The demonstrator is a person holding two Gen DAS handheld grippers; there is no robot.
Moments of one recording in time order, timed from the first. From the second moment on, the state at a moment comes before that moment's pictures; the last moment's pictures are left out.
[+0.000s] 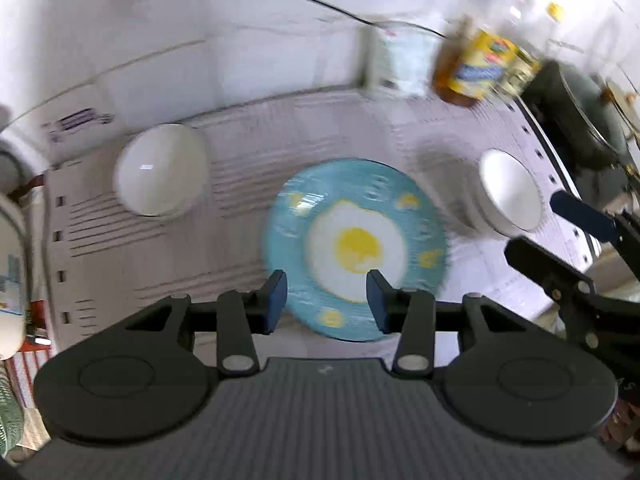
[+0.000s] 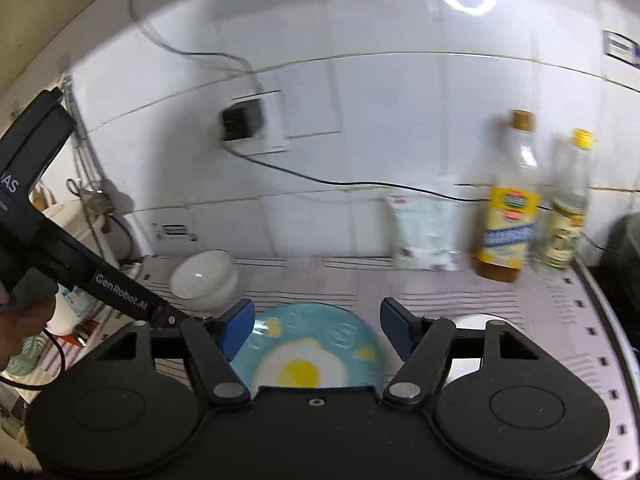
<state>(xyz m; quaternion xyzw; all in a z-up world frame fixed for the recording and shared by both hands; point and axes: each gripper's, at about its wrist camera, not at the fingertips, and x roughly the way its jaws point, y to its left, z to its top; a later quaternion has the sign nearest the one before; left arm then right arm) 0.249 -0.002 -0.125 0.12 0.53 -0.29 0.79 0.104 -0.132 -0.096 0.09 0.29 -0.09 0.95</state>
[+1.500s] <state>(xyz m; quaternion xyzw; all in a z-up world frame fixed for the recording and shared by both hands) 0.453 0.103 -0.265 0.02 0.54 -0.21 0.81 0.378 -0.052 -0.252 0.19 0.42 -0.12 0.88</state>
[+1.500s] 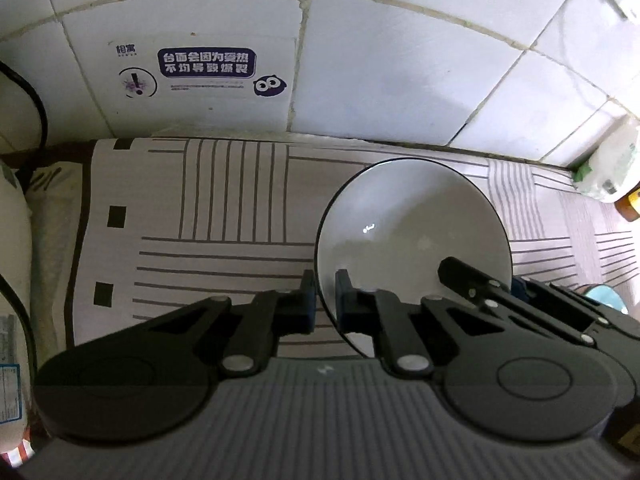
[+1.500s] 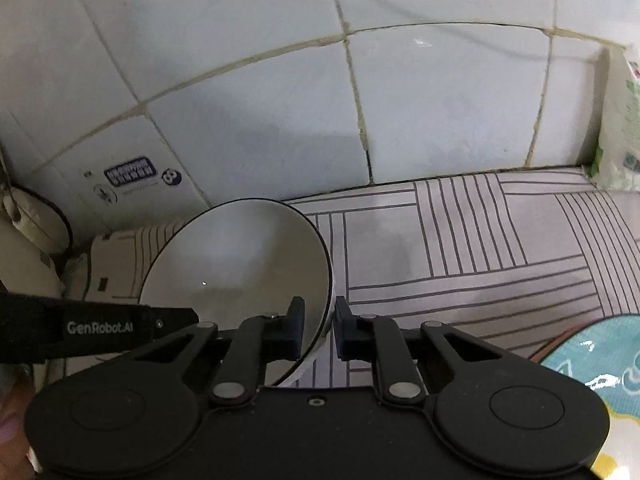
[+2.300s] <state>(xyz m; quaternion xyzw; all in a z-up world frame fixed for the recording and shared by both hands) 0.366 0.063 -0.152 0.07 0.47 -0.27 0.84 0.281 -0.087 -0.159 0.23 0.34 -0.10 0.91</state>
